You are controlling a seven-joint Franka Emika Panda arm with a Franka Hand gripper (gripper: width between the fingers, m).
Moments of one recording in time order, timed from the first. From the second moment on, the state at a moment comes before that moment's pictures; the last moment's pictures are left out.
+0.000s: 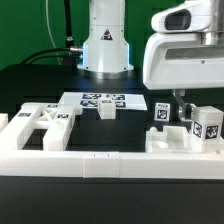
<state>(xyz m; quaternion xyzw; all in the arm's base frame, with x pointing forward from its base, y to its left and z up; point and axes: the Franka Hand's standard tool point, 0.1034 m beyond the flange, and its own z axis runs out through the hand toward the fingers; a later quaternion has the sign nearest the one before) 0.649 0.122 0.080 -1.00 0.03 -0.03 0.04</state>
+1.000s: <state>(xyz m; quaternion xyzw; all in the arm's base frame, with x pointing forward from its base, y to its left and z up) 0.648 0.117 0.078 -1.00 -0.08 -0.03 0.03</state>
